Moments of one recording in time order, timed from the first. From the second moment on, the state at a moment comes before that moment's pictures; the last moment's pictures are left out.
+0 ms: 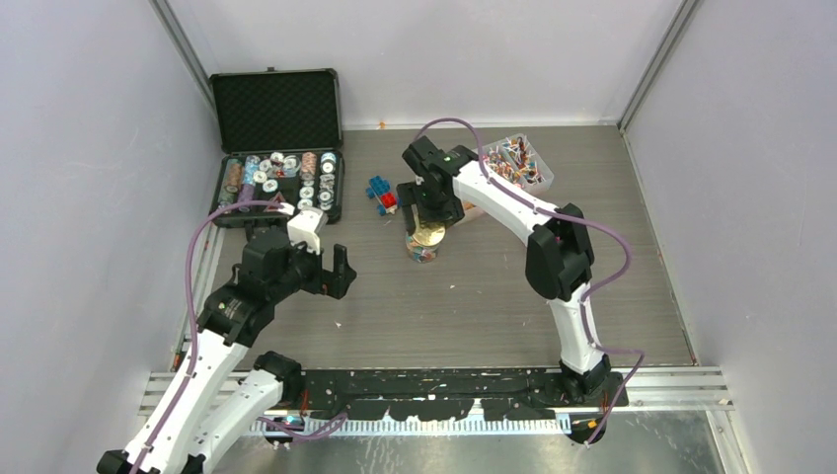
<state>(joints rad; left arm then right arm) -0.41 0.66 0.80 -0.70 0.12 -0.12 0.69 2.11 1.93 -1.00 0.02 0.41</state>
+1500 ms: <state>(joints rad) -0.42 0.63 0.80 -0.71 0.07 -0.11 0.74 2.38 2.28 -1.27 0.09 0.36</state>
